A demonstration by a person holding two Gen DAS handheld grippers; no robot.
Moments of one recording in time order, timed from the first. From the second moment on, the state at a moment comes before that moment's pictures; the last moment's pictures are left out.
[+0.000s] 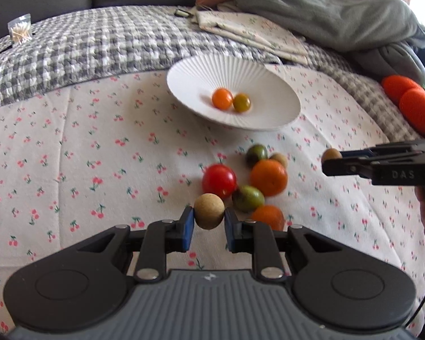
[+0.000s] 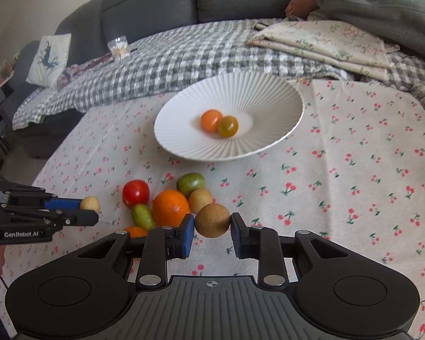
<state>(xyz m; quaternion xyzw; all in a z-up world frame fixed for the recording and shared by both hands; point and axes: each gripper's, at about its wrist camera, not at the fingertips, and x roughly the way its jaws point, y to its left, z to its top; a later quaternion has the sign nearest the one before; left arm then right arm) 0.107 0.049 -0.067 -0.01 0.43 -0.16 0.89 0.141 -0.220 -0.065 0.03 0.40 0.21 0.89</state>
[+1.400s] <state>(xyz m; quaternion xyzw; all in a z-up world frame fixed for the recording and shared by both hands) 0.188 -0.006 -0.033 0.02 0.35 -0.14 0.93 0.177 -0.237 -0.024 0.02 0.32 0.17 0.93</state>
